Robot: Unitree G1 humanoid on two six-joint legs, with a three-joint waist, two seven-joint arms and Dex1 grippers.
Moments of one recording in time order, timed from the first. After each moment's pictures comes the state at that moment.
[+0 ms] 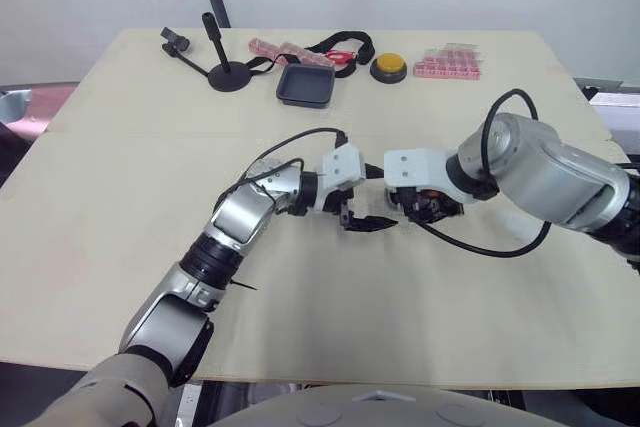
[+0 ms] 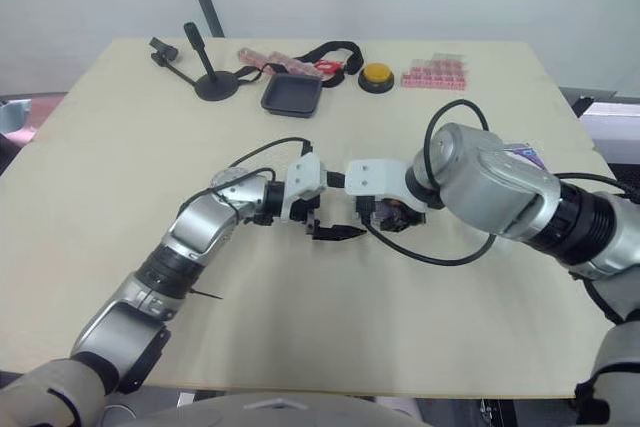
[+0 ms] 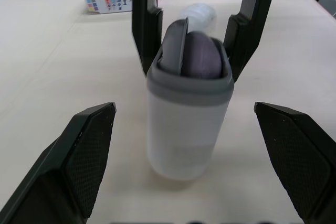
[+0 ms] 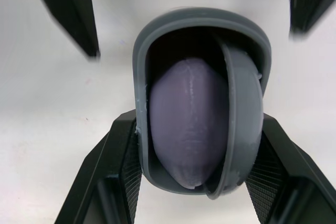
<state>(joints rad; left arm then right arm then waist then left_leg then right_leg) -0.62 0.25 -0.40 0.08 -0.21 0.26 -1.07 -1.07 -0.94 0.88 -0.47 0.18 1.13 1.12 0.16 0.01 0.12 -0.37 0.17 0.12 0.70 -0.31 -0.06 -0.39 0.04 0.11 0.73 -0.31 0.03</state>
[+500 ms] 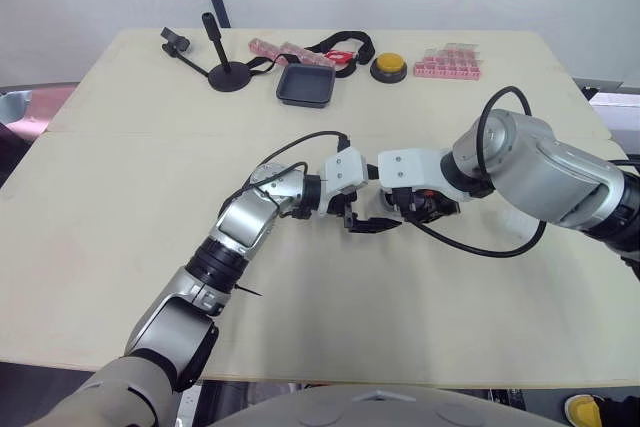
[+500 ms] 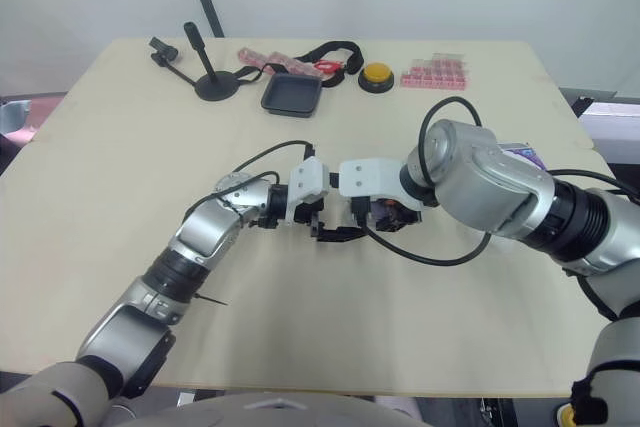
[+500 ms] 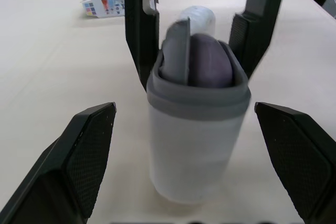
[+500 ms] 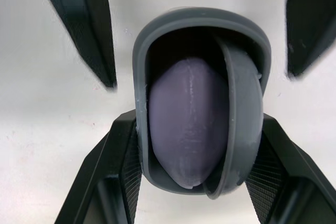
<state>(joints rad) -0.60 0.22 -0.41 0.11 -0.18 0.18 -1.04 -1.09 -0.92 0.89 -0.47 0.17 1.12 1.16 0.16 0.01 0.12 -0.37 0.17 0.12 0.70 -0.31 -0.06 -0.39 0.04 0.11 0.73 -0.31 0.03</state>
